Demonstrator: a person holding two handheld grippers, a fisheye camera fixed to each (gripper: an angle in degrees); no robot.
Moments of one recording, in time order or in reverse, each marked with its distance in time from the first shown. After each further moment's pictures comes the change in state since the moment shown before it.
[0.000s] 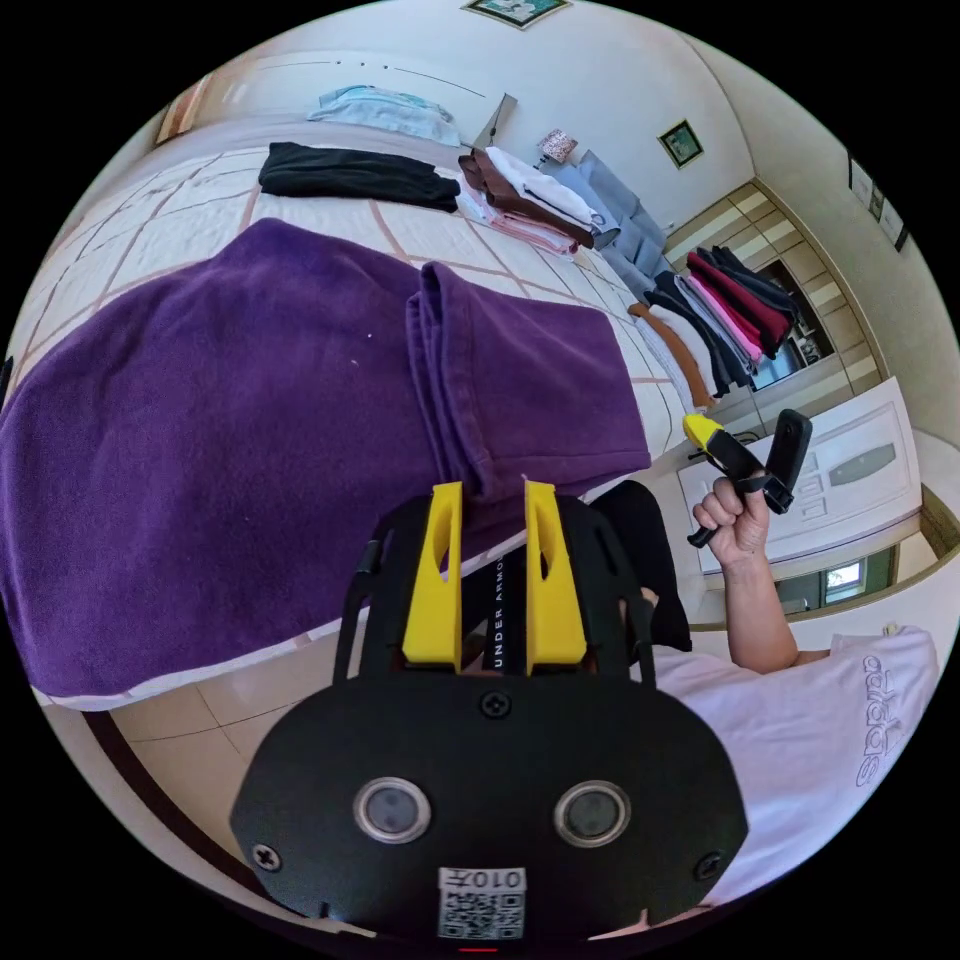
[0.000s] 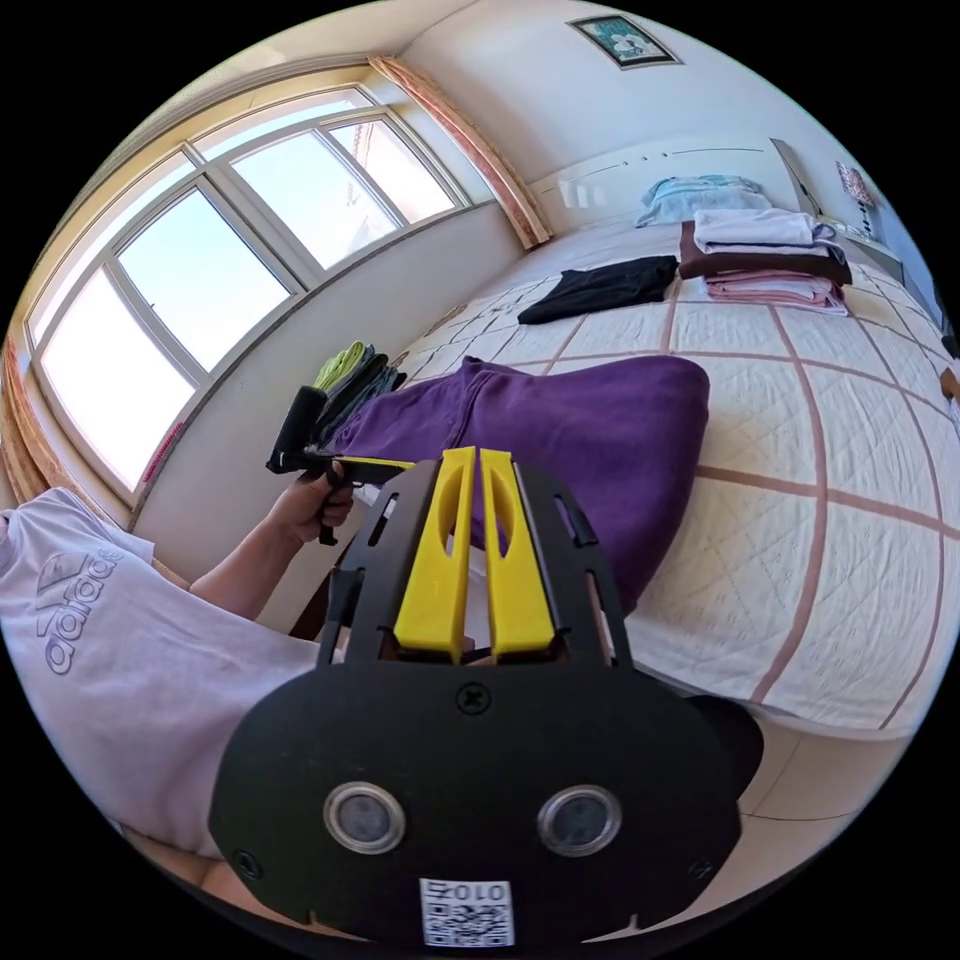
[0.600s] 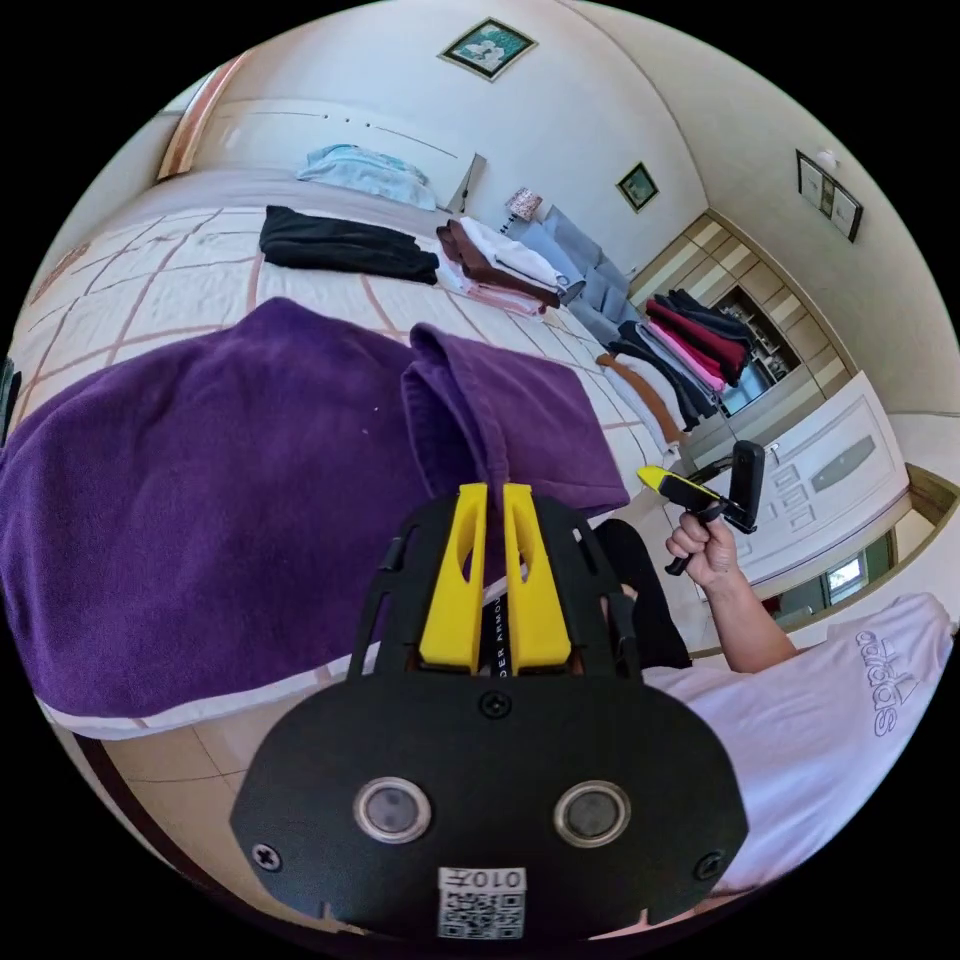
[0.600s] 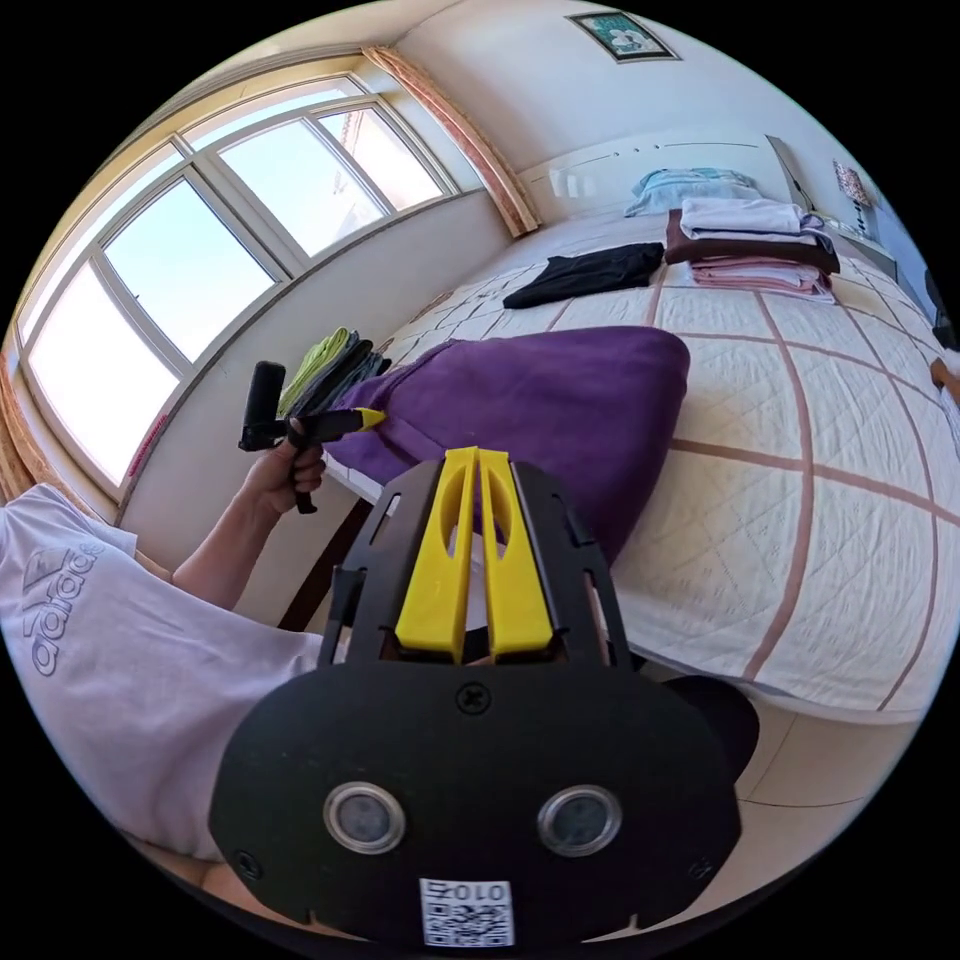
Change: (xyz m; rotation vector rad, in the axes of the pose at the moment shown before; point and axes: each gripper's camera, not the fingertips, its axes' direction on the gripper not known) left arm -0.040 0.015 -0.045 0.134 0.004 0.048; right arm 0.026 0.015 0.023 -0.042 0.030 0.015
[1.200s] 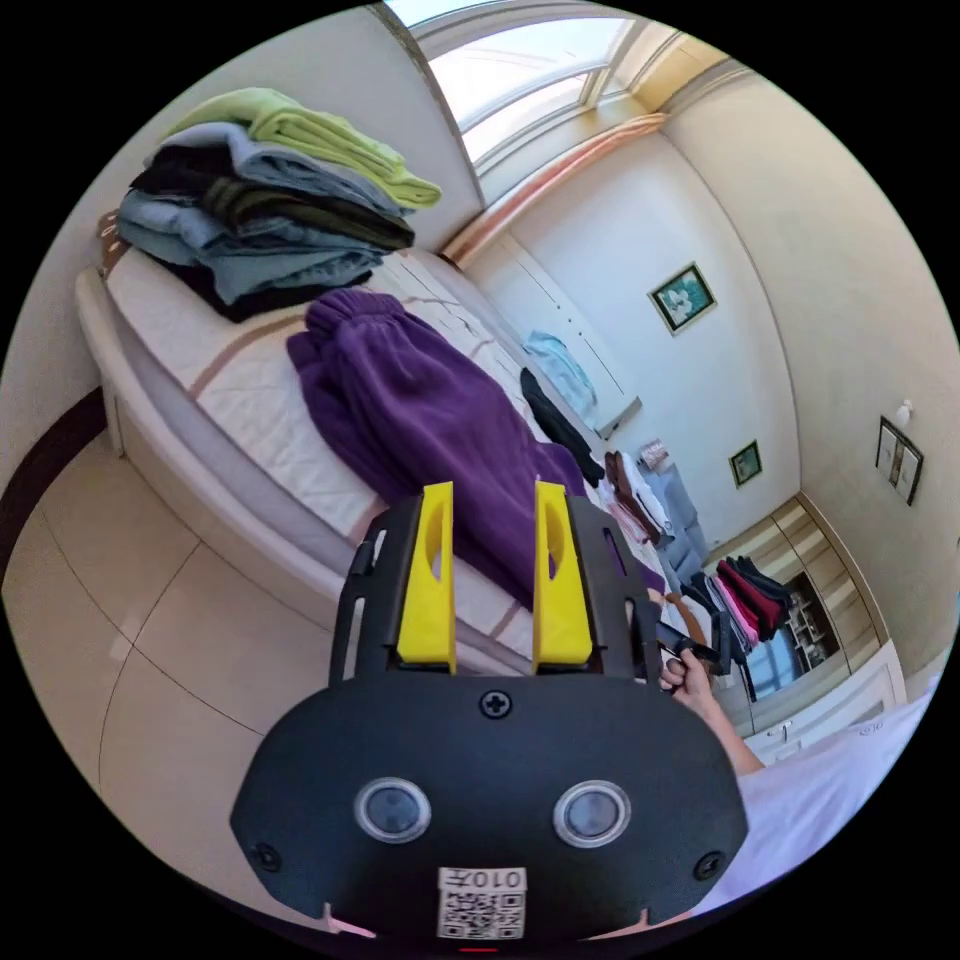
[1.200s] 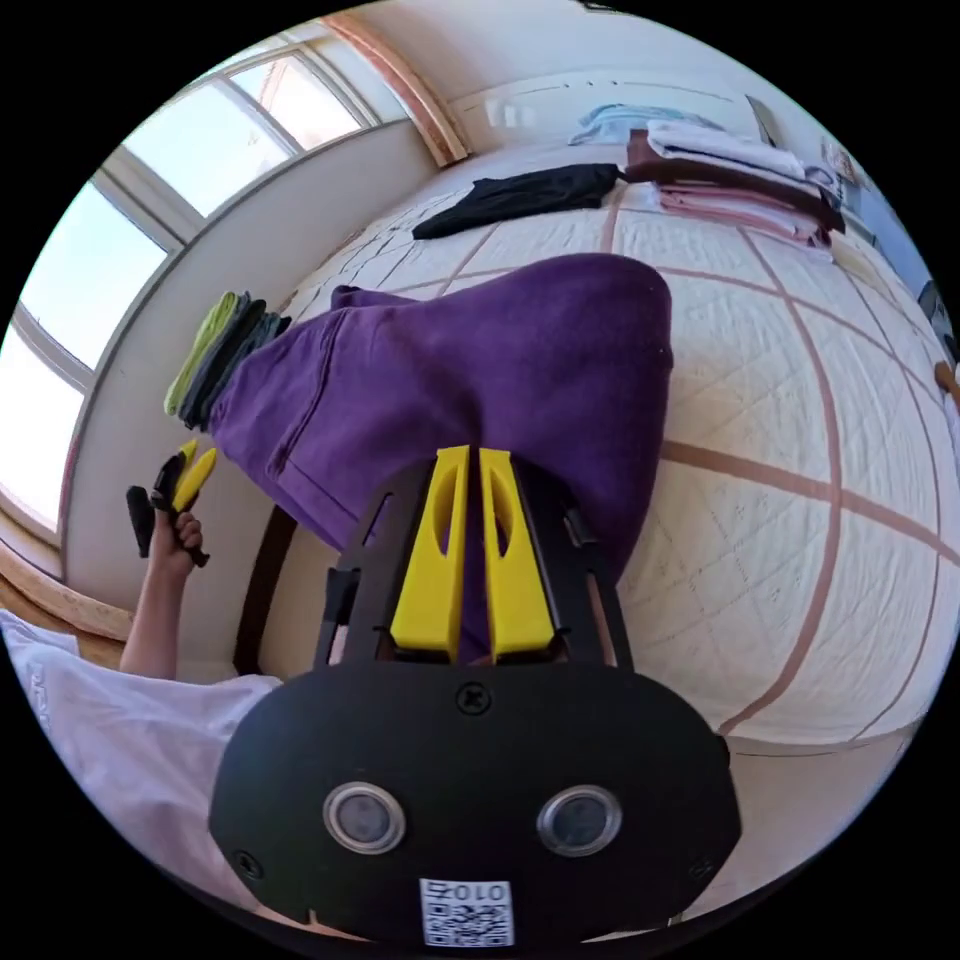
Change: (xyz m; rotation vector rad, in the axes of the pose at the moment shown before) left arm -0.130 0.214 -0.181 0.730 -0.228 -0.552; right arm 0.074 -0.054 0.080 -0.205 0.127 0.145
